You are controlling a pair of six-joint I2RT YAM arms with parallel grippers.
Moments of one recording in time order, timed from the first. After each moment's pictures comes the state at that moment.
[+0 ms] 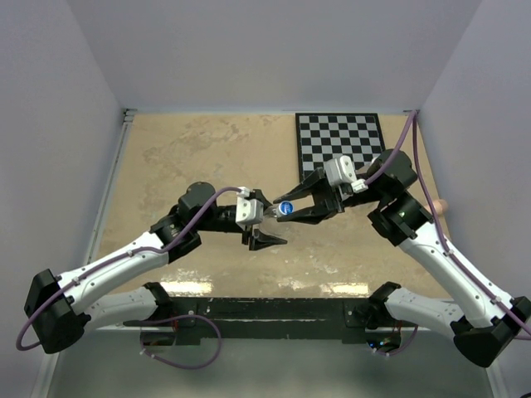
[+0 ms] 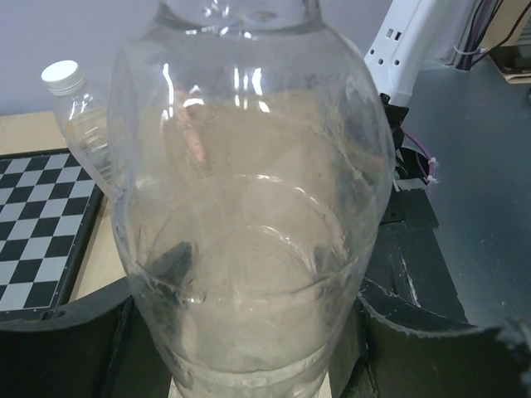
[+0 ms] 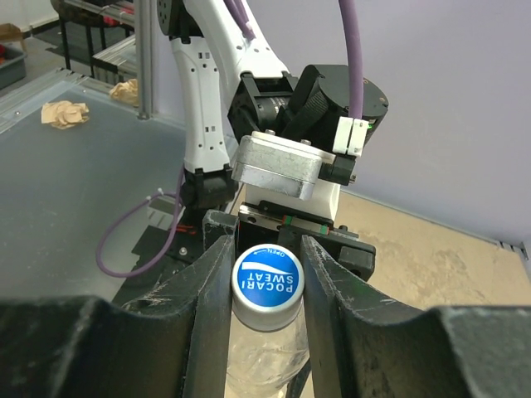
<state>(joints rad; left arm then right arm) -0.84 1.05 0.78 0.19 0.73 0.16 0.64 1.01 1.10 0.10 -1.15 -0.06</state>
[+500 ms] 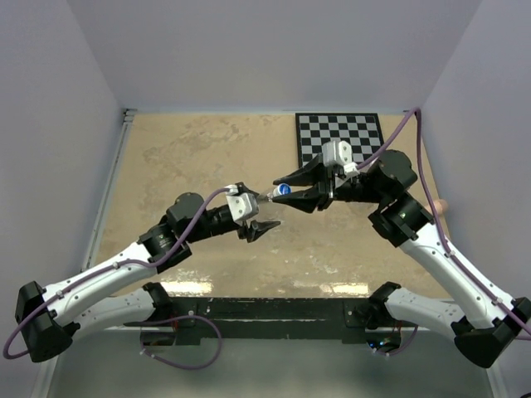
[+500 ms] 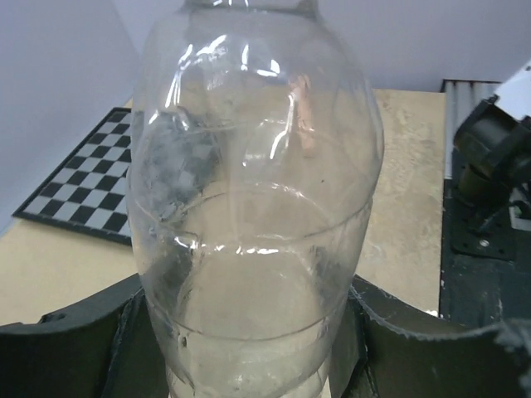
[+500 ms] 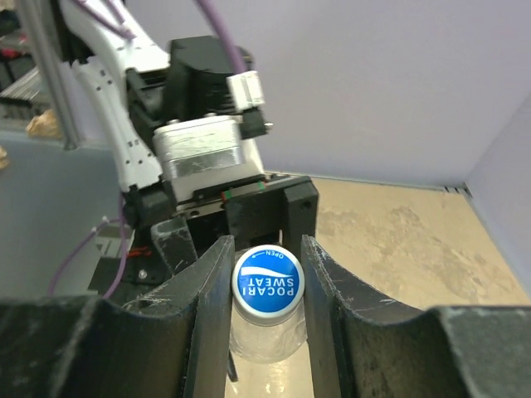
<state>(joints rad) -0.88 0.94 0.74 0.16 0.38 0.17 0.64 1.01 1.11 0.06 -0.91 -0.02</state>
